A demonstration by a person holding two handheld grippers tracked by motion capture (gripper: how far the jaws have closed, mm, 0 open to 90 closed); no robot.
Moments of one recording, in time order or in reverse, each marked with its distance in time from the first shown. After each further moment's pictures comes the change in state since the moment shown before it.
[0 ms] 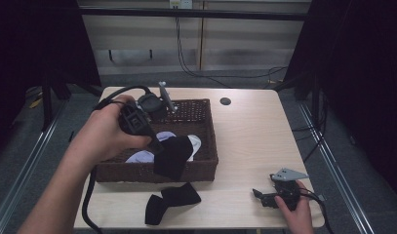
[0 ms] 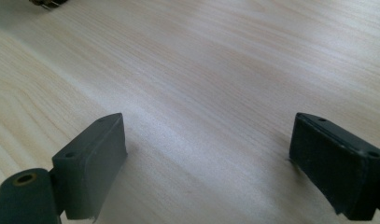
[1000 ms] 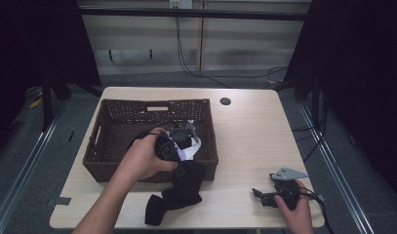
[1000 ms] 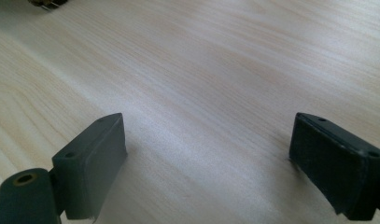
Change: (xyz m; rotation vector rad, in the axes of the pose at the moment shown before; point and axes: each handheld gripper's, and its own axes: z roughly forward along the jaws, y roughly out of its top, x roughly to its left) left arm 0.009 0.014 0.116 0.069 -0.112 0.027; right arm -0.001 0.001 0.002 -0.003 0.006 -0.008
